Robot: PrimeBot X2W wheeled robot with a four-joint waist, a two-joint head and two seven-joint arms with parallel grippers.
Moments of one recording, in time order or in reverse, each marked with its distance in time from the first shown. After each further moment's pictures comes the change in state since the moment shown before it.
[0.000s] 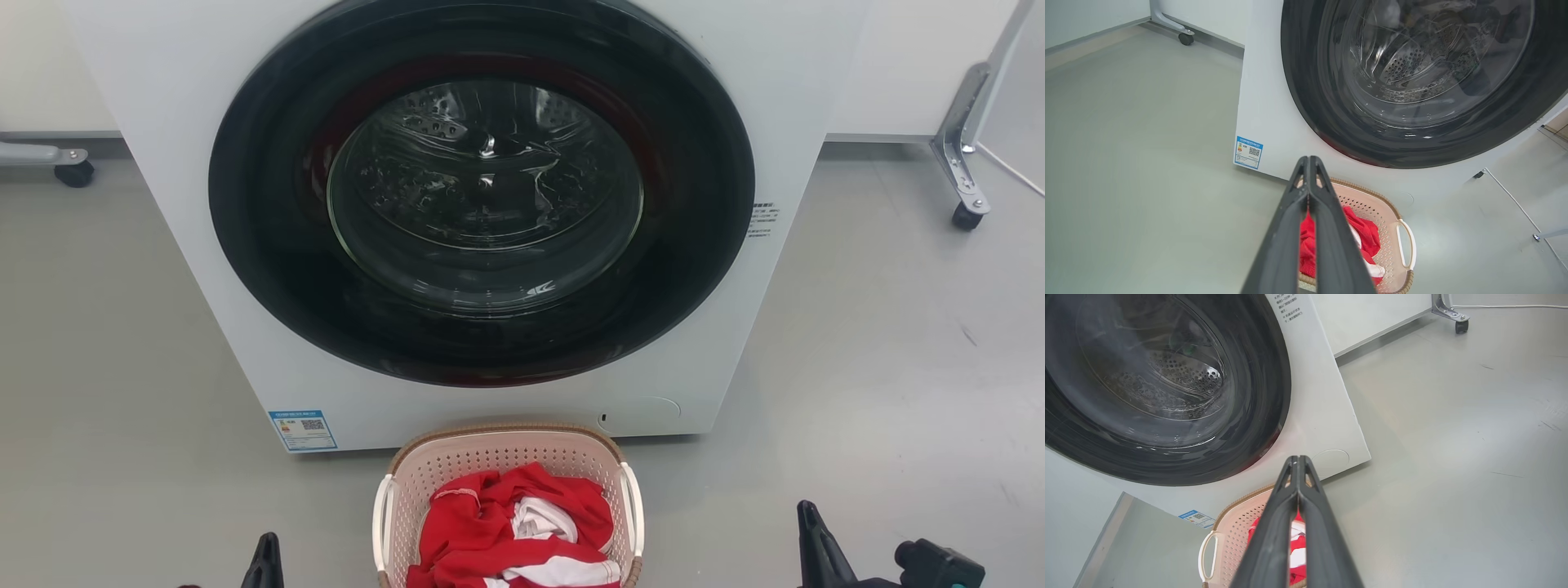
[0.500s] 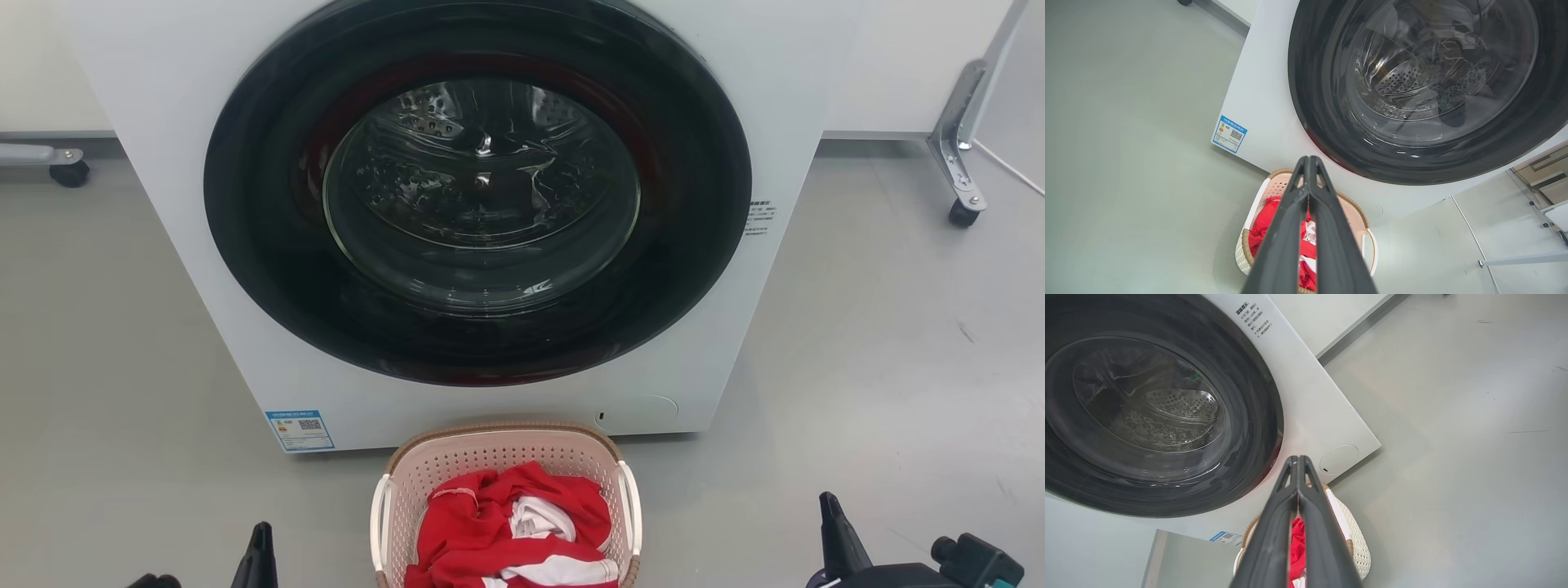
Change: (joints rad) left arm -0.031 -0.011 0.039 0.013 -0.211 -0.036 0.056; right arm -0.019 0.004 -0.072 0.001 0.207 0.037 0.058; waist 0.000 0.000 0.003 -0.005
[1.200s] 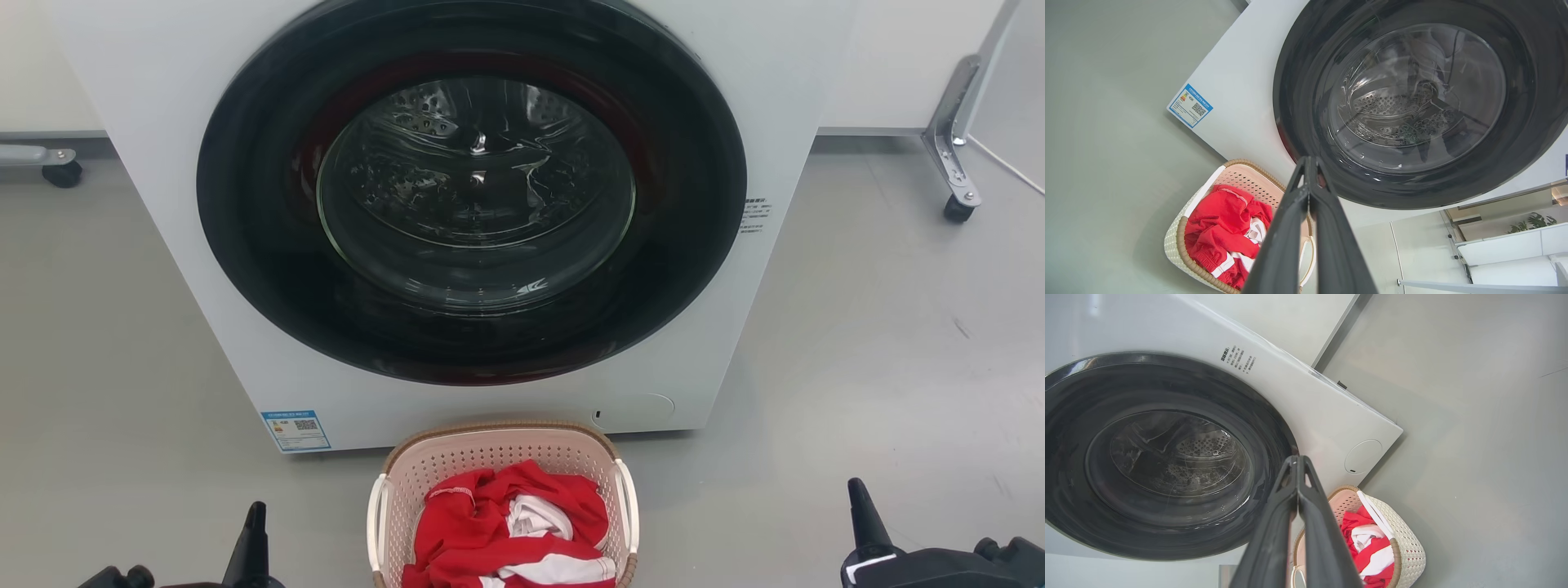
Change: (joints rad) left arm -0.051 -0.011 0.051 0.012 -0.290 -0.052 0.074; right arm -0.023 0.007 -0.094 0.001 0.267 0.052 0.073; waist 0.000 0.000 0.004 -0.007
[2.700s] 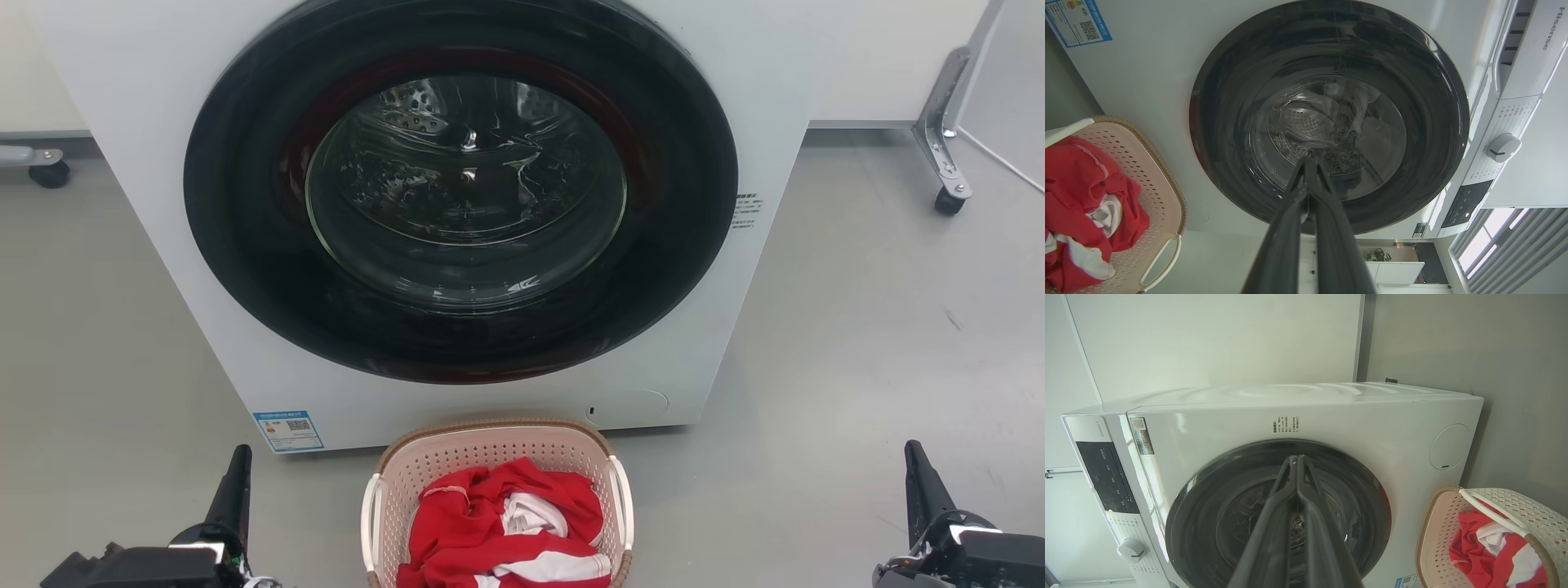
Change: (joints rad) left arm -0.101 -0.024 0.096 0.032 -0.547 -0.097 0.135; right arm -0.057 0.011 -0.178 0.001 0.511 0.101 0.136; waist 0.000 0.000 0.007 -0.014
